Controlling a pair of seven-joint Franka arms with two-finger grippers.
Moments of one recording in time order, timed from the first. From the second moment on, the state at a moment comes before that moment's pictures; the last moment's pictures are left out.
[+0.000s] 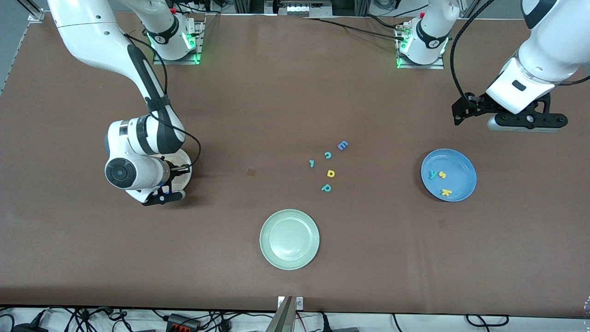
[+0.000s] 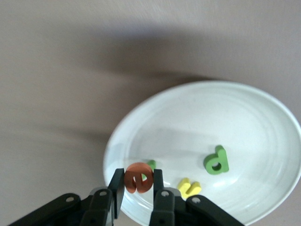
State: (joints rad) left arm -0.06 -0.03 -0.11 -1.73 0.02 1.71 -0.15; right arm 0.25 0.60 -0.07 -1.73 0.05 2.02 -0.02
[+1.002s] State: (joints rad) left arm -0.06 -0.03 -0.11 -1.73 0.02 1.71 -0.15; right arm 0.17 0.59 -0.07 -1.79 0.05 2.10 -0.13
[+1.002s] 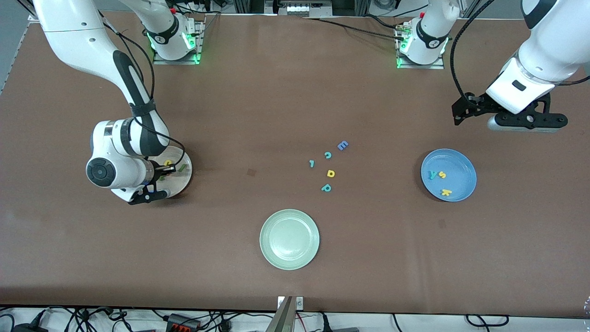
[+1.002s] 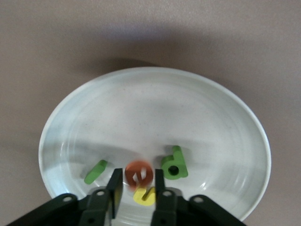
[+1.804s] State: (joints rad) left arm -0.06 -0.03 -0.11 -1.73 0.02 1.71 -0.15; right arm 0.17 0.39 -0.12 -1.52 0.05 1.75 0.00
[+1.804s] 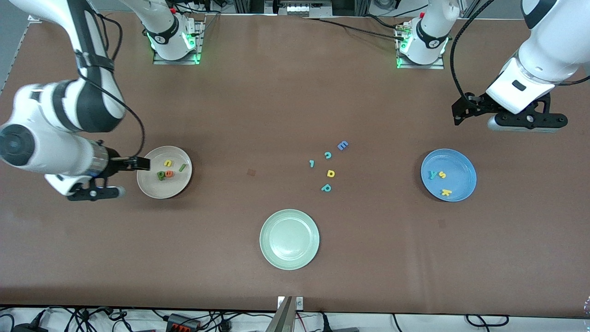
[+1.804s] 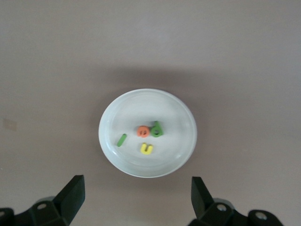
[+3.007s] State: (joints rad) left arm -0.06 -0.03 -0.11 -1.73 0.02 1.71 -0.15; right arm -0.04 0.24 -0.07 -1.32 0.02 1.55 0.00
